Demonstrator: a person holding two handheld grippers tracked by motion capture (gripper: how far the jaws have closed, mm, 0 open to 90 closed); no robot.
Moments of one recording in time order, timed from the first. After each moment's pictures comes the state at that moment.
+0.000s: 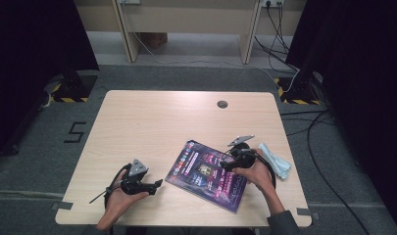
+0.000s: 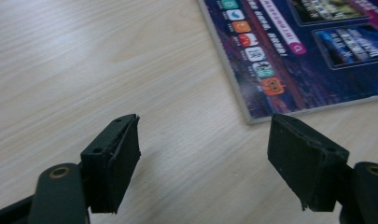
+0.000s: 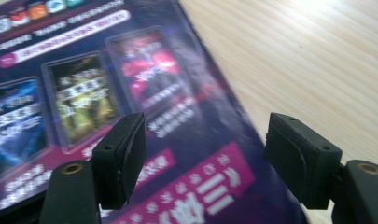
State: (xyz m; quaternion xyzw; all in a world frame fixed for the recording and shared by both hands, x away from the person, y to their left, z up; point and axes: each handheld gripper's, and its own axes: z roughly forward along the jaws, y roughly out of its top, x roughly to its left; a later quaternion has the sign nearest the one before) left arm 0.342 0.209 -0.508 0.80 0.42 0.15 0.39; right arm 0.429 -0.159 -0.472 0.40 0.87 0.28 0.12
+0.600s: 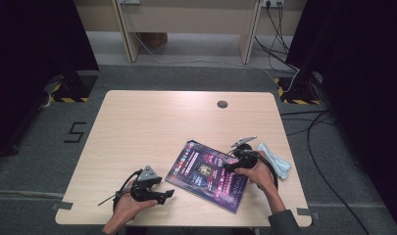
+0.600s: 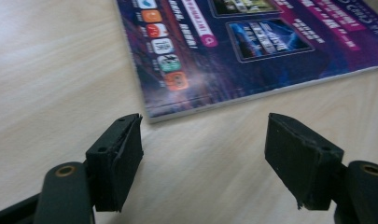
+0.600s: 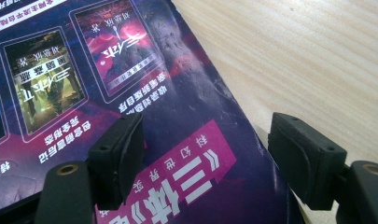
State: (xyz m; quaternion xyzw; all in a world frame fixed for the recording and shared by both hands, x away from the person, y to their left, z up) left arm 0.327 0.178 -0.510 0.82 0.39 0.07 0.41; right arm 0.433 -0.169 -0.487 0.42 0.86 0.26 0.10
